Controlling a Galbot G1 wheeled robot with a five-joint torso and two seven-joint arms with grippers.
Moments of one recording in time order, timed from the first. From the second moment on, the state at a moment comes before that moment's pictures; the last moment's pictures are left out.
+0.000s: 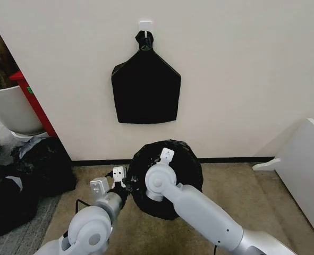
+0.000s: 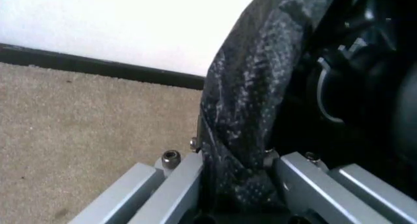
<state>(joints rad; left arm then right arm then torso) 1.24 -0.88 -0.05 -2.29 -1.13 0.32 -0.67 -0.62 1.38 -0.35 1.69 1.29 -0.26 1.29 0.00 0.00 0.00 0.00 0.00</state>
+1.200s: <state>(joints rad) 1.15 -0.90 -0.05 -2.24 -1.24 0.32 -0.73 -0.64 1.32 -0.45 1.87 1.32 -0.26 1.32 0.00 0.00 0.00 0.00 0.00</state>
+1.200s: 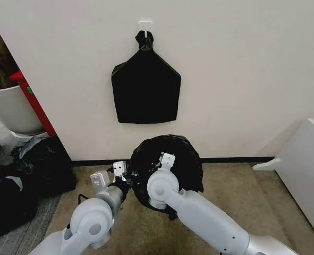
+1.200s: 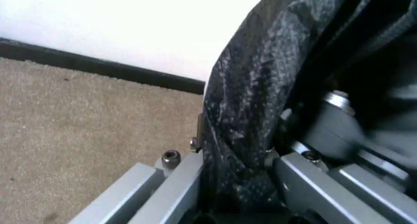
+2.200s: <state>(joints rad) 1.01 -0.94 -0.10 -2.06 -1.66 0.33 -0.87 -0.94 0.75 0.19 2.40 1.50 -0.39 0.41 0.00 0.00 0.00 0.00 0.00</state>
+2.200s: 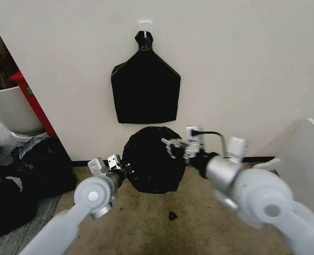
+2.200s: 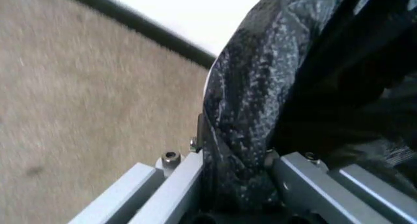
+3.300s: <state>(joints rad) 0.89 -0.96 -0.21 -1.88 -2.29 0.40 -1.04 -1.63 1.12 0.51 2.33 1.34 -0.43 0.04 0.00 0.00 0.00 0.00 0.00</state>
